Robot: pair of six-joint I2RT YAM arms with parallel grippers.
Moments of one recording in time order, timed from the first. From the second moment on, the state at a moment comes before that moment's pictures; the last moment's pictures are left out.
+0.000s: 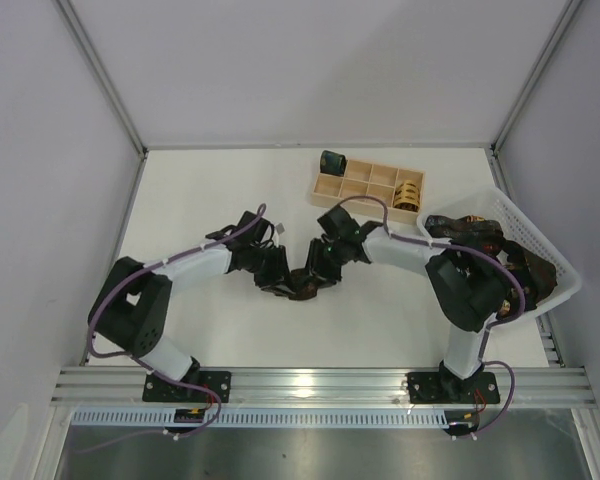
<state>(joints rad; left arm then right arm) -0.51 1.59 0.87 -0.42 0.50 -0.60 0.73 1.82 1.11 -0.34 -0.42 0.93</state>
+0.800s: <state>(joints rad) -0.51 1.39 0.81 -0.37 0.50 -0.57 0.13 2.40 2.48 -1.18 -0.47 0.36</state>
